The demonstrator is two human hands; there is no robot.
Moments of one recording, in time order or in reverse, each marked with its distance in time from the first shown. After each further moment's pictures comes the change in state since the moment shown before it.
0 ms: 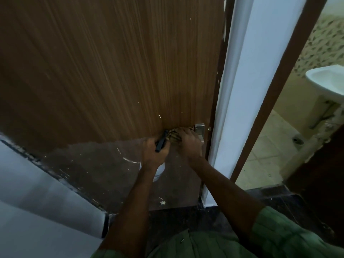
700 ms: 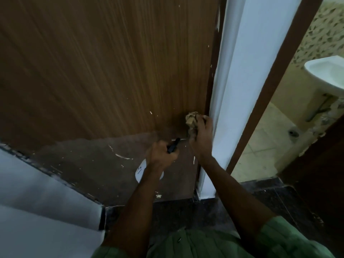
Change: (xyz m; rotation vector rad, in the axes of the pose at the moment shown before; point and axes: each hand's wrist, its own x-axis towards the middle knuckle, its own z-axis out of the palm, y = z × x) left_hand -0.013 0.007 0.047 0.281 -0.321 -0.124; right_hand -0.009 0.044 -0.036 0.277 0.312 0.158
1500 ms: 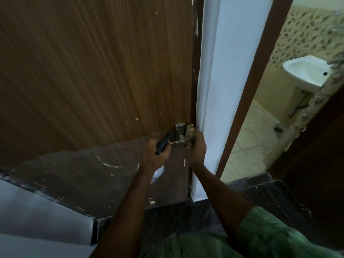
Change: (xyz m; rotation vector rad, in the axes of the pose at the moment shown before) left_hand 0.010 0.024 -0.002 -0.354 0.120 0.326; right_hand -0.024 0.030 0.003 0.135 -0.027 0.395
